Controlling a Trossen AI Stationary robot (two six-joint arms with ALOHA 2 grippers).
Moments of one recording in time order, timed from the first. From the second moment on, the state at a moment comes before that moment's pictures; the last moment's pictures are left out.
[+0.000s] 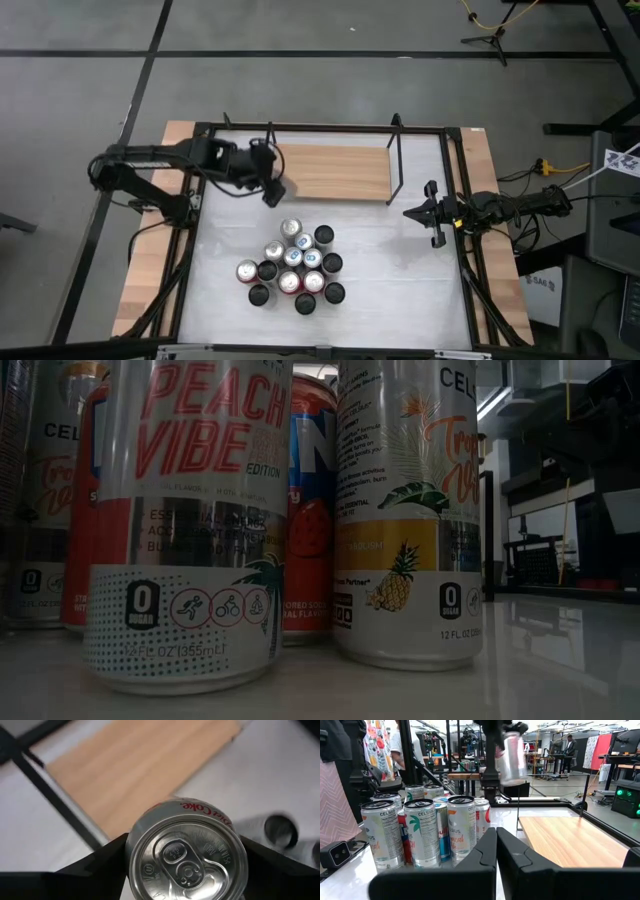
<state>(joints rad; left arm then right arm) 0.03 1.33 1.44 -1.10 -0.28 -0.76 0.23 0.00 0.01 0.06 0.17 0.00</state>
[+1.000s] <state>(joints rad) 0.48 1.69 1.44 -0.74 -0.03 -0.59 0.24 0.00 0.01 0.05 0.17 0.00</state>
